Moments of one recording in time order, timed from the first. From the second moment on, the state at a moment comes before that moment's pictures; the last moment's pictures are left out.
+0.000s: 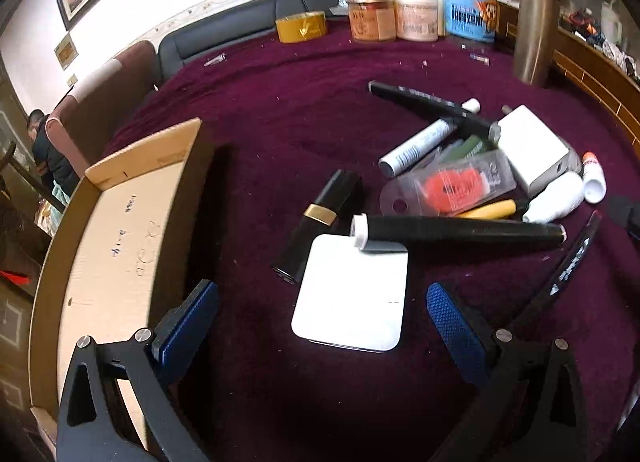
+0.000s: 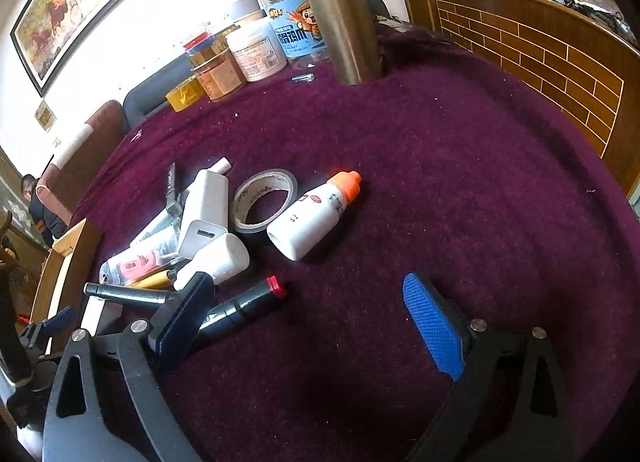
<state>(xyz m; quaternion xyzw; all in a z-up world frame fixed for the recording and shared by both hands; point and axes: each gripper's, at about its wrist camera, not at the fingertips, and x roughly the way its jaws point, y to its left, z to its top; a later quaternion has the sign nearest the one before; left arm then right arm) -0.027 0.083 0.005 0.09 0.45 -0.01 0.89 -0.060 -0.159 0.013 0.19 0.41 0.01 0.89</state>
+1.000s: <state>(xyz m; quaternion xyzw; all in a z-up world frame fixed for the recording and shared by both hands) -0.103 0.158 0.064 -0.09 0.41 -0.10 0.90 -0.049 -0.125 0.059 0.10 0.42 0.05 0.90</state>
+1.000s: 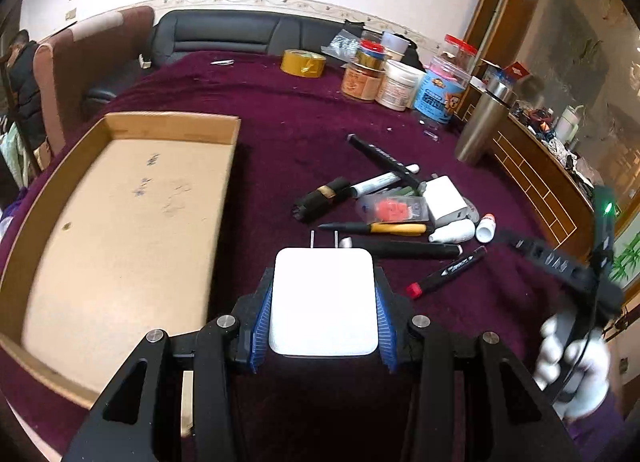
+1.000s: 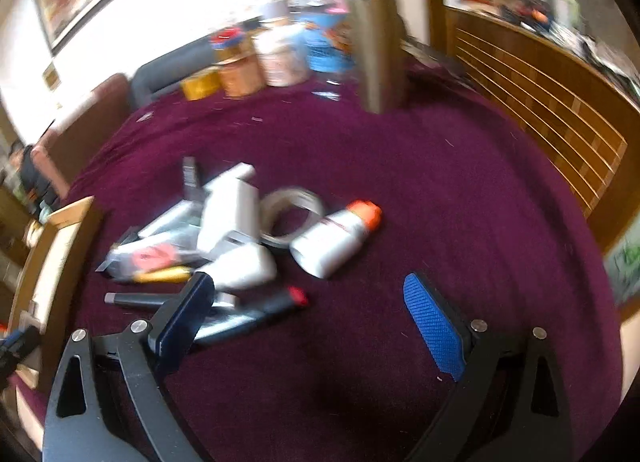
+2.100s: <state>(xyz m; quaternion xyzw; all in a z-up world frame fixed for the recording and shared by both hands) -0.086 0.281 0.062 -0.17 0.40 -0.04 0.90 0.094 0.007 0.063 0.10 0.52 0.23 0.81</state>
